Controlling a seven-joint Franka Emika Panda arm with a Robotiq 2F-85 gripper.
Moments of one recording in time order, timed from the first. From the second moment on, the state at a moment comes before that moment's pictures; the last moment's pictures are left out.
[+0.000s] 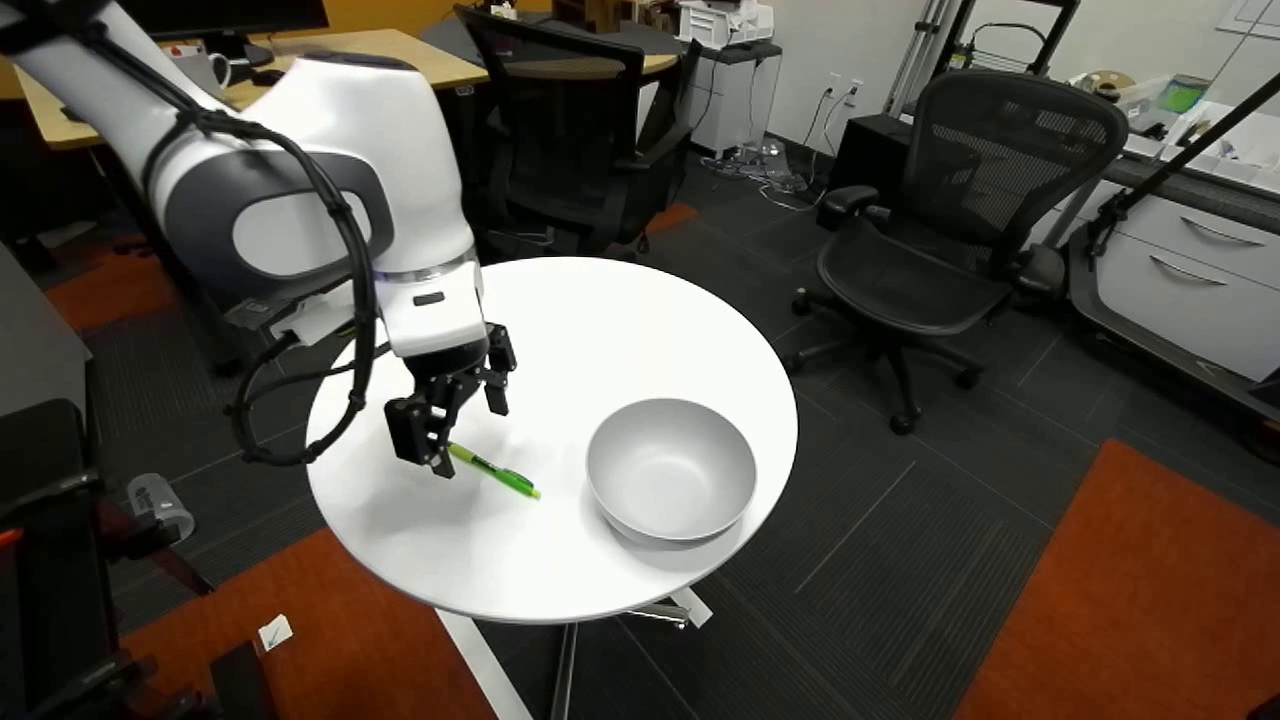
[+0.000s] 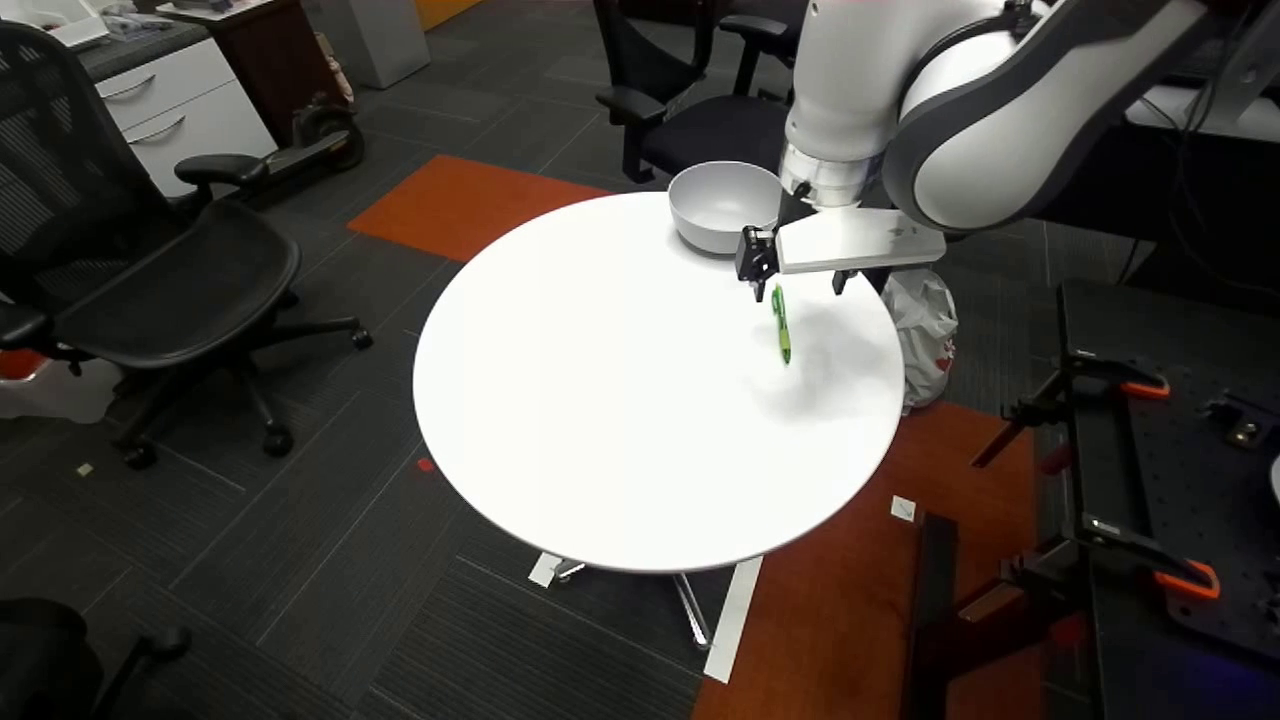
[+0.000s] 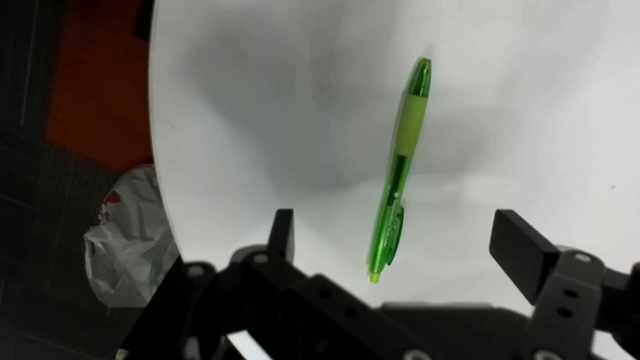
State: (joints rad) arm 0.05 0.39 -0.21 -2.36 -0.17 2.77 1.13
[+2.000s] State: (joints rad) arm 0.22 0.50 -0.21 -2.21 -0.05 2.87 1.12
